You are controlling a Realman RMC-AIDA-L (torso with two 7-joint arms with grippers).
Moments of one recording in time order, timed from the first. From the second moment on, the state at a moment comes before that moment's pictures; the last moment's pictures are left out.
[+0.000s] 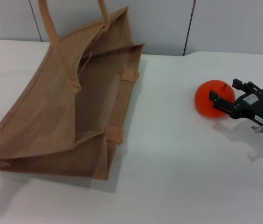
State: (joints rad) left arm -0.43 -2.03 0.94 1.64 -1.17 -1.18 1.23; right arm 0.72 2.01 1.56 -0.15 -0.42 1.12 -2.52
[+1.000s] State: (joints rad) left arm -0.46 -2.03 0.95 1.65 -1.17 -1.19 1.23; right arm 0.75 2.02 1.50 -0.09 -0.42 0.98 -2.51
